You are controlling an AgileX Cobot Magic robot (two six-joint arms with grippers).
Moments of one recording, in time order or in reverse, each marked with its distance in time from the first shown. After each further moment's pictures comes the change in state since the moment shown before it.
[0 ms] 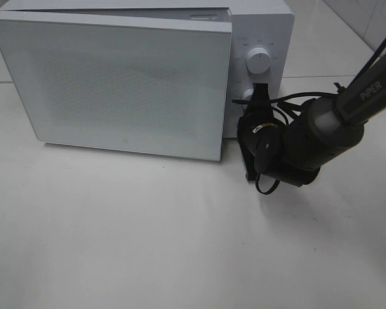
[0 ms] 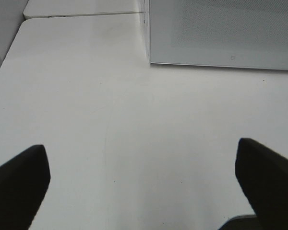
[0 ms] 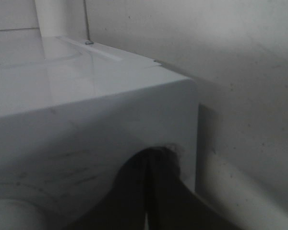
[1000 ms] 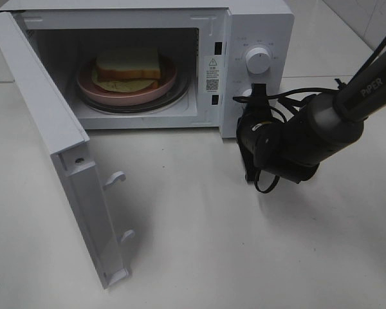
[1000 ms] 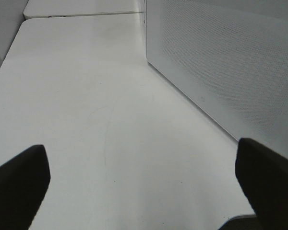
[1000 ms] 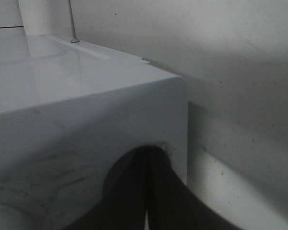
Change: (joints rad) left arm 0.000 0.000 0.000 0.000 0.000 0.000; right arm -0.005 -0.004 -0.017 0.022 0.052 -0.027
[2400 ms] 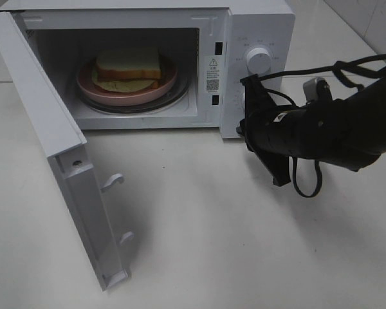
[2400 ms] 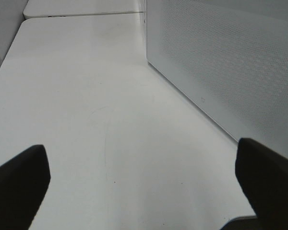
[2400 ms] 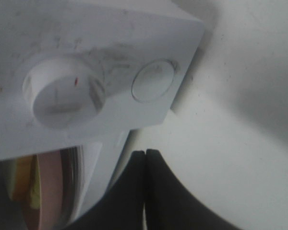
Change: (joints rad) left arm 0.000 0.000 0.000 0.000 0.000 0.000; right arm 0.017 -0.325 0.212 -0.157 0.287 -0.271
